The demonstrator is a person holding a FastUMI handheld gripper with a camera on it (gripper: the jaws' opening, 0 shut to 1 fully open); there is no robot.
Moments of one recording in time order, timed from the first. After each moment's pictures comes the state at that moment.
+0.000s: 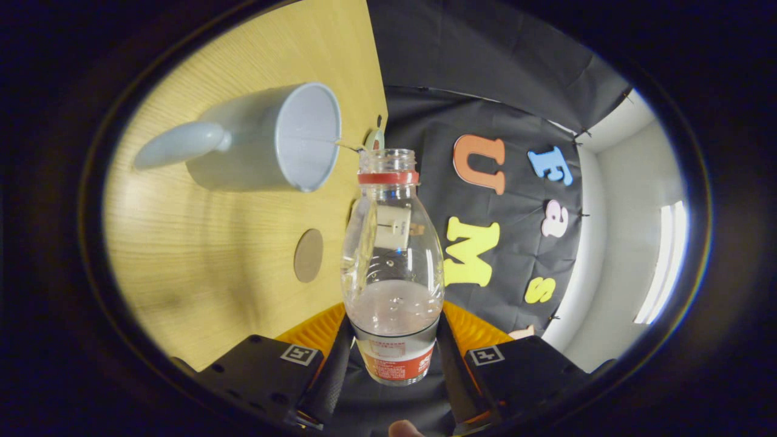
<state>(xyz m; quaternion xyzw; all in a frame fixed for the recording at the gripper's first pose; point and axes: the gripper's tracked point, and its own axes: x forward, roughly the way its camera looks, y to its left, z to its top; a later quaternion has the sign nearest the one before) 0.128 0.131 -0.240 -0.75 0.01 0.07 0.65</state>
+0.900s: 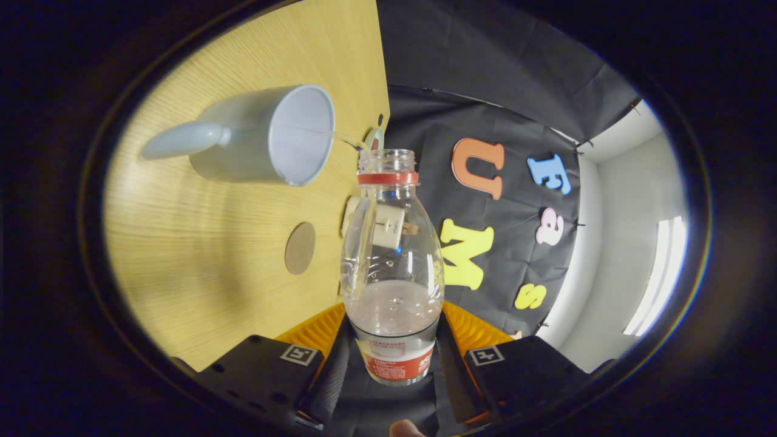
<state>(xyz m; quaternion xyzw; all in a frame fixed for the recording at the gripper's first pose) 0.128 0.132 -0.225 -0.77 0.00 0.07 0.63</state>
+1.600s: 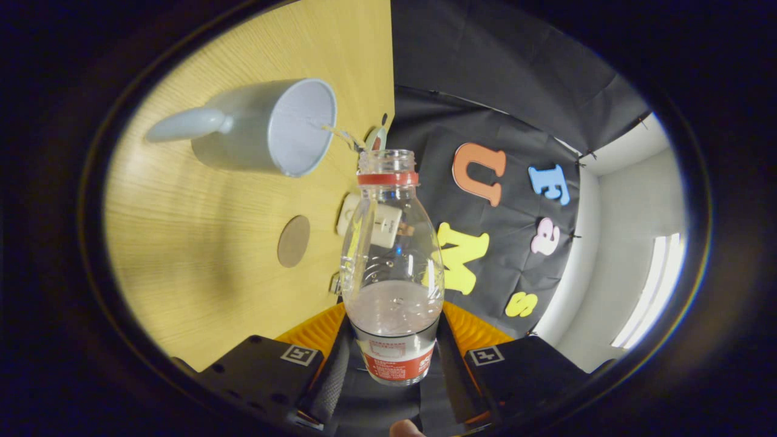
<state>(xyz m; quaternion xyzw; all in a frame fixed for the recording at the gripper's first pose) 0.130 0.134 -0.214 -0.79 -0.01 0.06 0.61</state>
